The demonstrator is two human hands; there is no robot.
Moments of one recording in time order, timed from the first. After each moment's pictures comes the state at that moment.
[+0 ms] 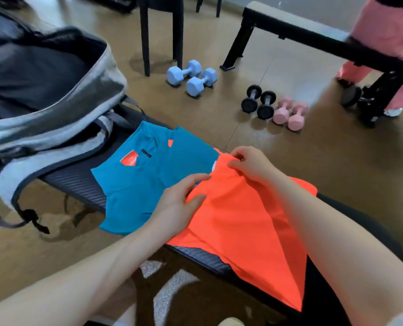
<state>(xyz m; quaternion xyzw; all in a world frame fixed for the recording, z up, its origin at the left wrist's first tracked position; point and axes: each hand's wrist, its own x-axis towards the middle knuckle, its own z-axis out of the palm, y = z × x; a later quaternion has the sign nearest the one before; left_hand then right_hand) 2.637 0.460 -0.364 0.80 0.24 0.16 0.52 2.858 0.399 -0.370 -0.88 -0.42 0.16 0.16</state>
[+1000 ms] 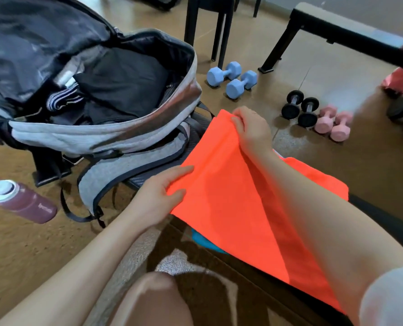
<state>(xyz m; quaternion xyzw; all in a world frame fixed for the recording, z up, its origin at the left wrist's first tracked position) 2.520 0.609 -0.375 0.81 0.28 0.14 0.50 2.772 0.573 -0.365 -0.84 -0.47 -0.02 0.28</state>
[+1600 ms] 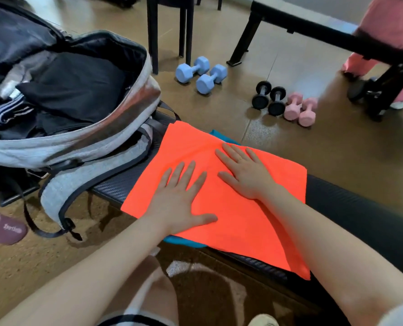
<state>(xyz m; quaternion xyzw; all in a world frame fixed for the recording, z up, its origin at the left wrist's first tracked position) 2.588 0.561 -0.404 0.98 0.16 -0.03 0.09 2.779 0.456 -0.393 -0.83 -0.55 0.06 -0.06</state>
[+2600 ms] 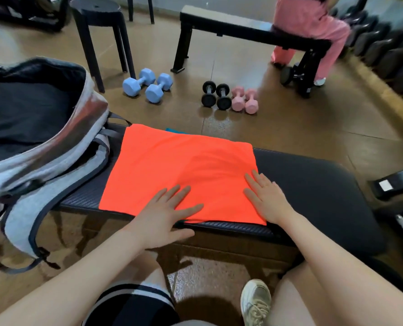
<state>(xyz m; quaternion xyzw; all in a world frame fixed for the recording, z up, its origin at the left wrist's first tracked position) 2.565 0.534 -0.407 0.99 -0.10 -0.01 0.09 2.726 0.289 -0.387 -0.95 -0.28 0.15 0.05</state>
